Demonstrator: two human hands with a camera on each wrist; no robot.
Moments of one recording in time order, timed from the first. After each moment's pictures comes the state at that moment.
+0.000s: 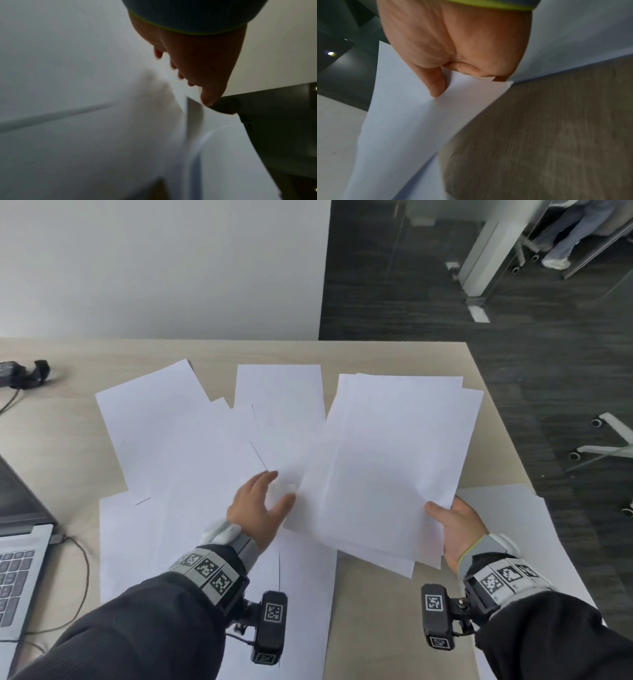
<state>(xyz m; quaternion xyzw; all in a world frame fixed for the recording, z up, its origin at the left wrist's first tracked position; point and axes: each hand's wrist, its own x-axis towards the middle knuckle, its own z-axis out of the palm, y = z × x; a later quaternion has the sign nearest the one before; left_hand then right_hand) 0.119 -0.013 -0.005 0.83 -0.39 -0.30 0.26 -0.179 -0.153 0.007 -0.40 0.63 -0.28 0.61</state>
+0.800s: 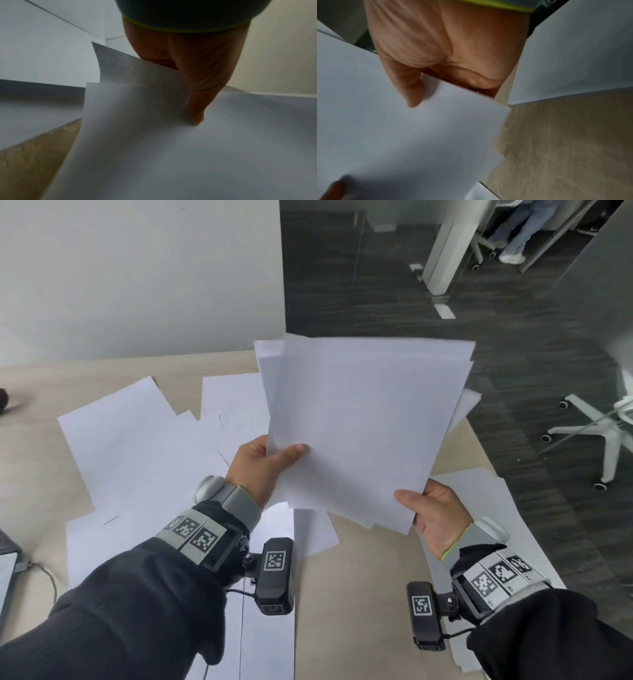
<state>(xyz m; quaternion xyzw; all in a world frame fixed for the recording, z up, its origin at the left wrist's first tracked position) 0.075 -0.083 0.076 0.61 -0.24 -0.48 0.58 -0.194 -0.143 0.048 -0.45 0.48 -0.34 0.67</state>
